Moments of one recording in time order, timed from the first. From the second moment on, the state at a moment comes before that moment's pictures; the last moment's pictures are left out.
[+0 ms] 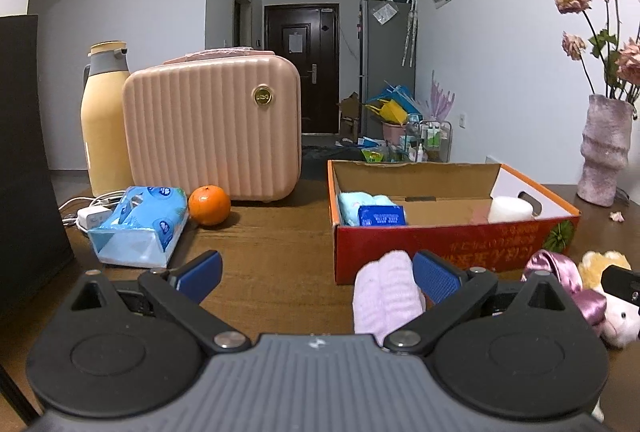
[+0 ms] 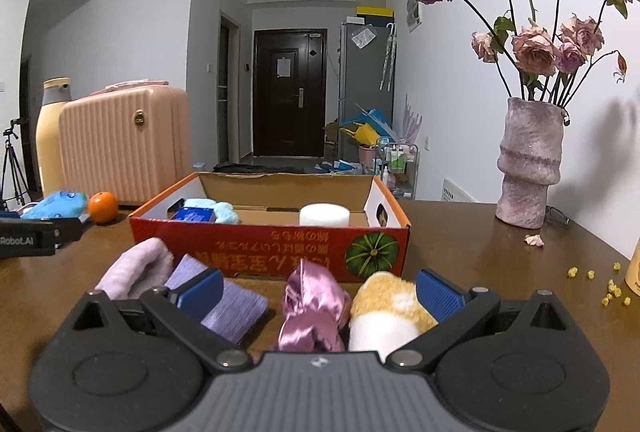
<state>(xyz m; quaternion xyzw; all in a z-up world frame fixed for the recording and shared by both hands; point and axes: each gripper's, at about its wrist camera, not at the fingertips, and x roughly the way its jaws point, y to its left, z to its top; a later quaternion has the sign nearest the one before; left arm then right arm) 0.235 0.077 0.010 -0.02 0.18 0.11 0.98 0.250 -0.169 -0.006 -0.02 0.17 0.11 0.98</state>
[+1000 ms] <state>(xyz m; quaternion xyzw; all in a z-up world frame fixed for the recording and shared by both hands) 0.164 0.079 -0.005 0.00 0.21 0.07 0.97 0.191 -0.162 -0.019 -0.02 0.17 0.13 0.98</state>
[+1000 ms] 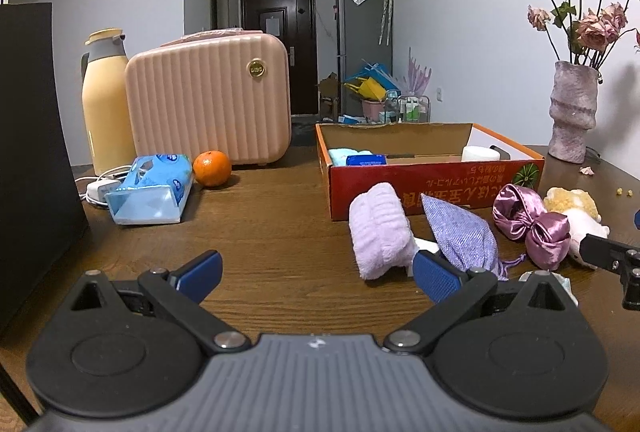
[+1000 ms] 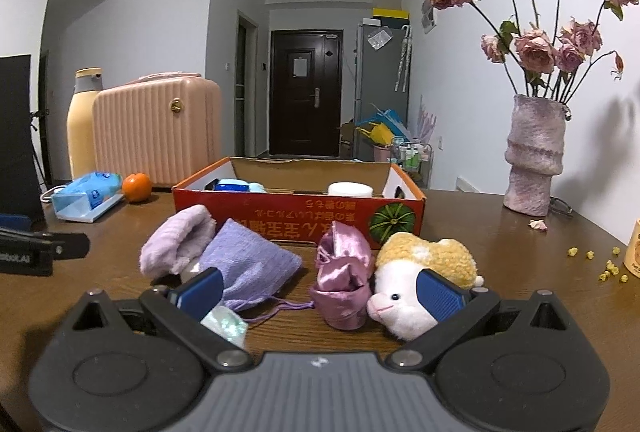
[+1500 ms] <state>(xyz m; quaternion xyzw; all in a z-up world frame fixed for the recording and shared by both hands) 0.161 0.092 -0.012 0.00 0.24 0.07 0.97 0.195 -0.115 -0.038 -0.06 0.22 0.20 0.95</state>
